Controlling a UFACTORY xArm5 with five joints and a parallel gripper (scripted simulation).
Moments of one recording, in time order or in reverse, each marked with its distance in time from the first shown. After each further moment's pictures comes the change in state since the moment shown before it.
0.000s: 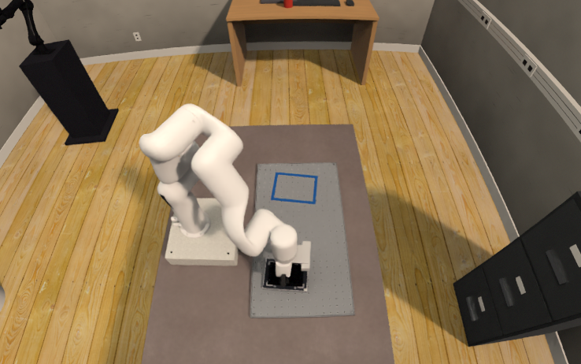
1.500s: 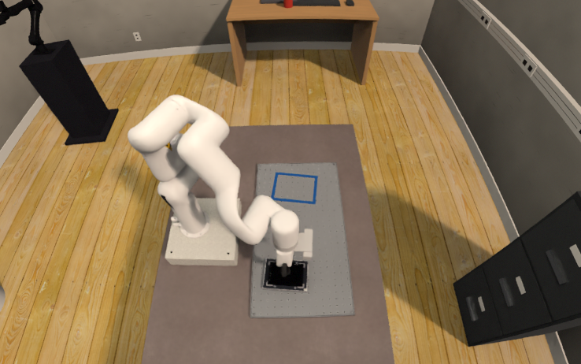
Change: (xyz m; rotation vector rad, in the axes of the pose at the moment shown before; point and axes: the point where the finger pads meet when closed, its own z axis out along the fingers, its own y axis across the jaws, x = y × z) arm 0.003 -0.017 -0.053 0.000 0.002 0.000
